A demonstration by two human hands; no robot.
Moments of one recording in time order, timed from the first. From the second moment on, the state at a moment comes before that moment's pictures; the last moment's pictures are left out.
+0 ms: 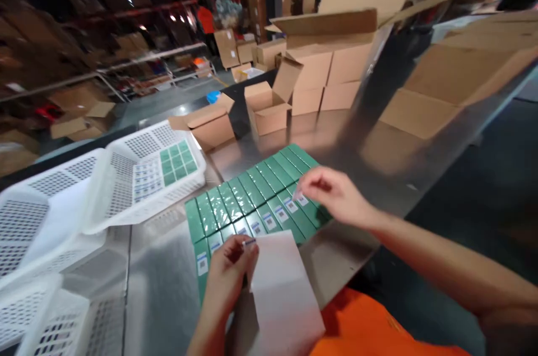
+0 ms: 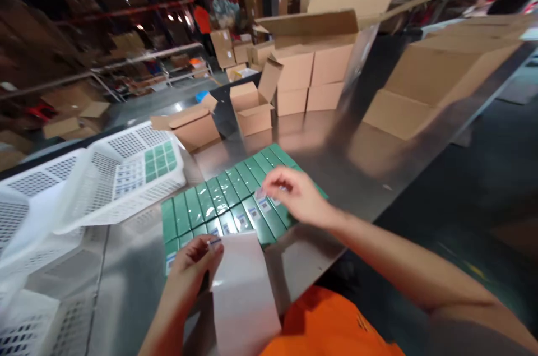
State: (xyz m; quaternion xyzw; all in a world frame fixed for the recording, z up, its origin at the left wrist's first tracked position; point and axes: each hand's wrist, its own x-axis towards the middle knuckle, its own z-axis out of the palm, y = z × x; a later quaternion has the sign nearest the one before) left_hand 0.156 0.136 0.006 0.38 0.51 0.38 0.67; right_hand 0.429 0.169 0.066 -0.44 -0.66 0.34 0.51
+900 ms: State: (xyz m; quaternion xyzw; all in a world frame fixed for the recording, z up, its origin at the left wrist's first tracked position) left_hand 0.160 0.132 0.013 0.42 0.55 0.37 0.62; right_hand 0.474 0.206 0.062 -0.69 -0.67 0.17 0.22
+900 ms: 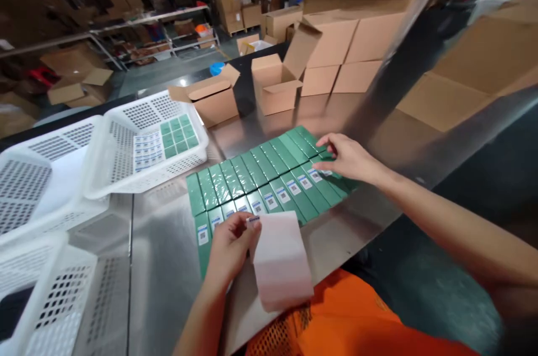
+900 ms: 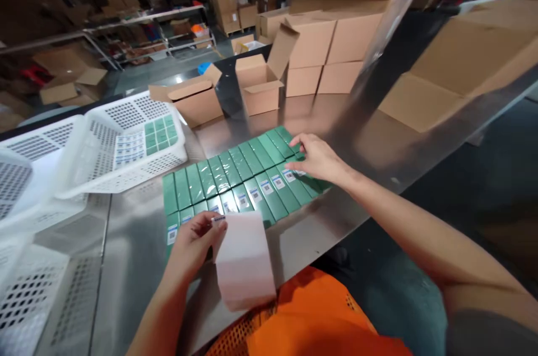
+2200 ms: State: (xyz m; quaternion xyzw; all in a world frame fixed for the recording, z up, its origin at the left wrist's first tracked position) left_hand 0.146 0.141 0.005 0.49 0.58 0.30 0.57; right_hand 0.536 0.235 0.056 -0.66 -0.51 0.51 0.22
